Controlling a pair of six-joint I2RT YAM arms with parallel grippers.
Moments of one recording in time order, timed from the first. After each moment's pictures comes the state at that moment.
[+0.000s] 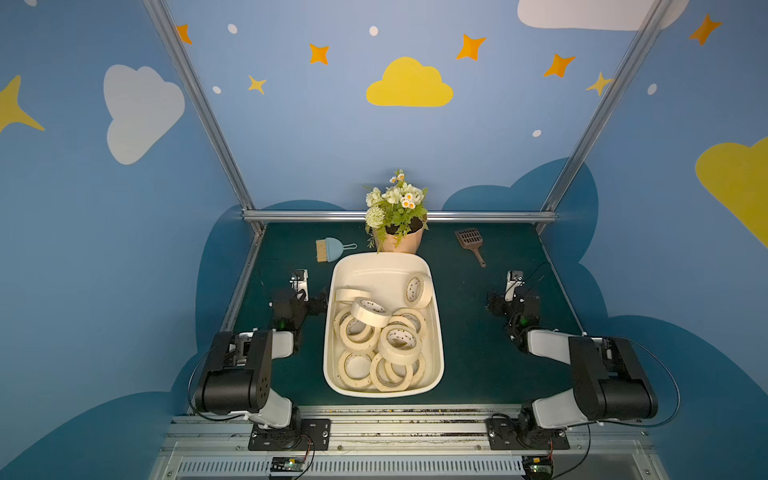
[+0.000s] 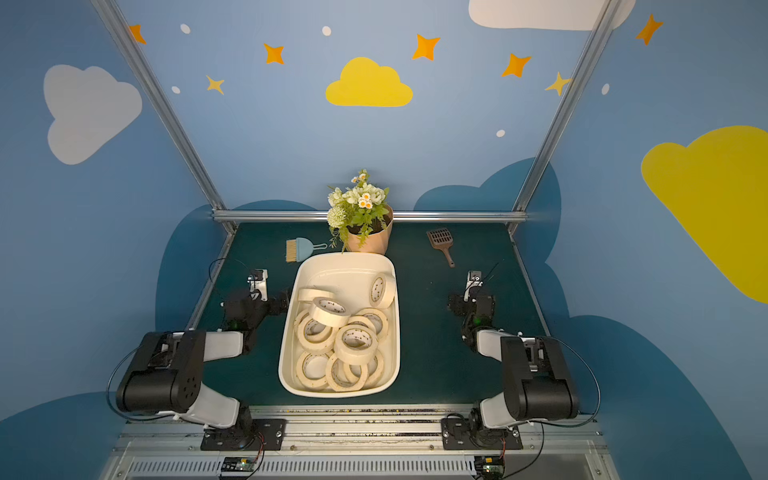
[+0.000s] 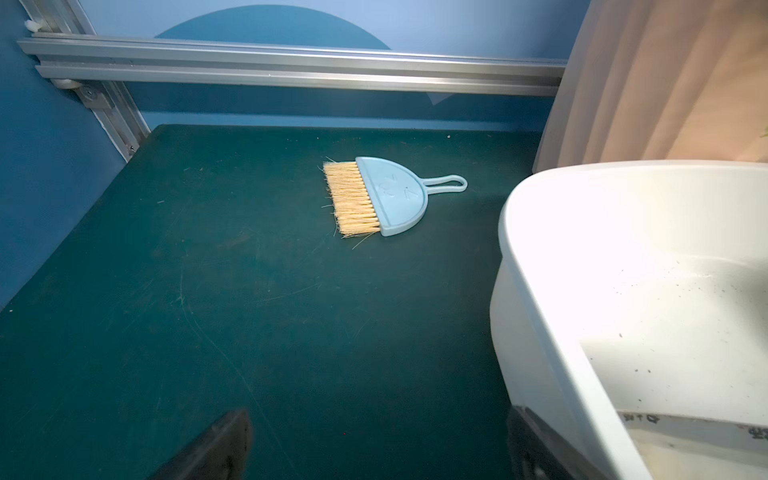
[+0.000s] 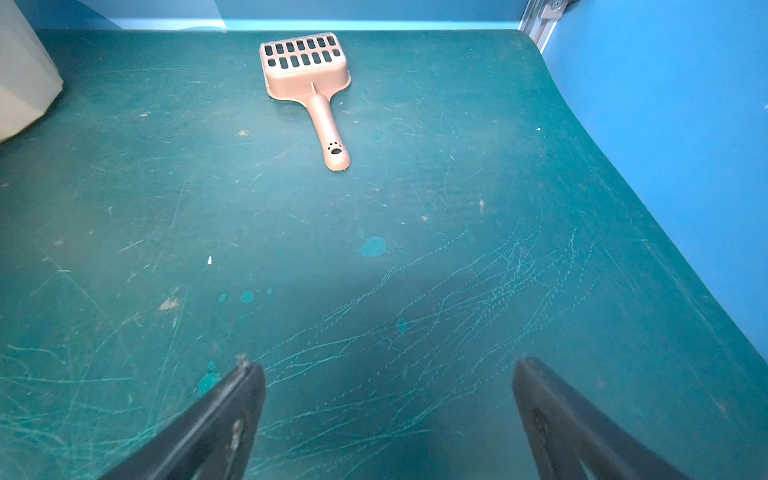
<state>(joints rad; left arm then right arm) 0.06 1.53 0.41 0.72 0.14 -0.01 0.08 1.48 0.45 0.53 0.16 0.00</state>
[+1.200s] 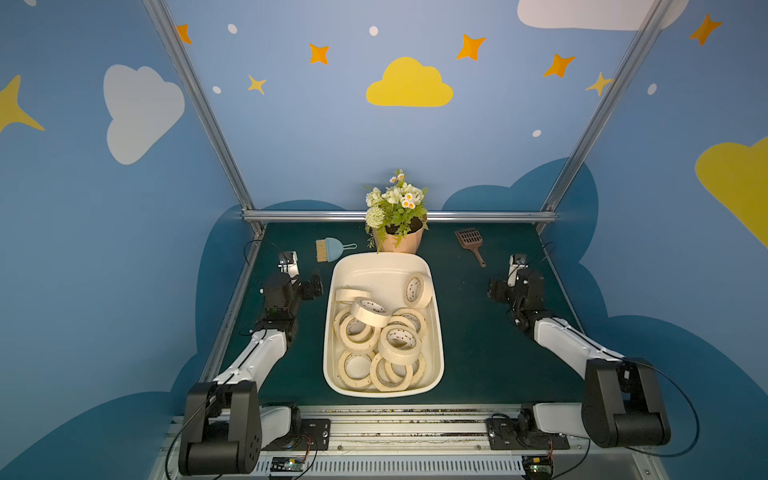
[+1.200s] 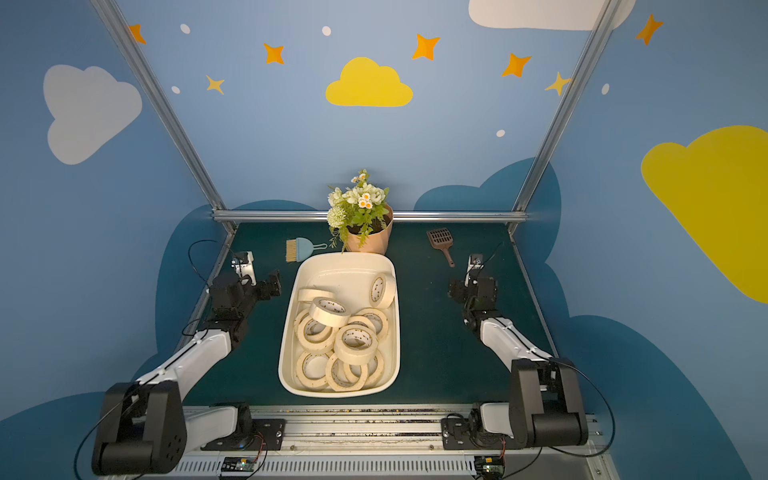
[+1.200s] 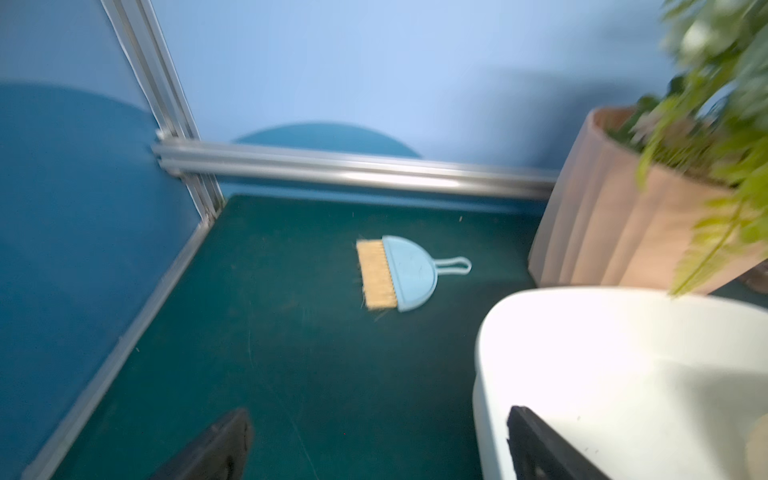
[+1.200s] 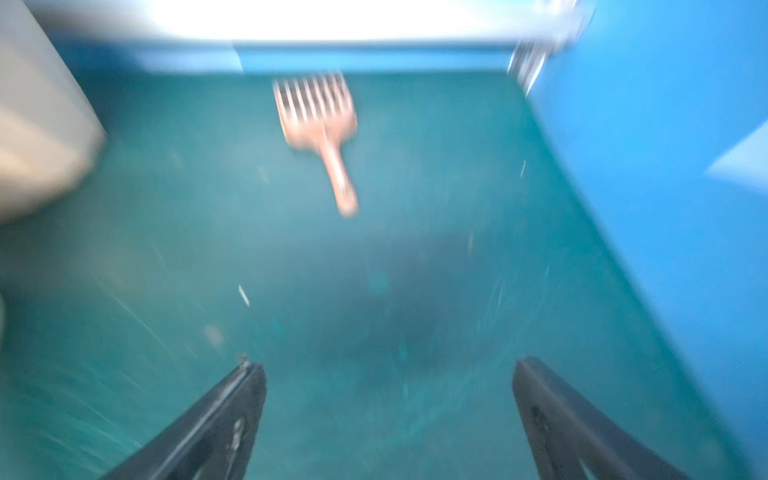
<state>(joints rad) -0.01 1.15 0.61 0.25 -0.03 -0.07 0.17 1.30 0.75 0.07 0.22 0.02</state>
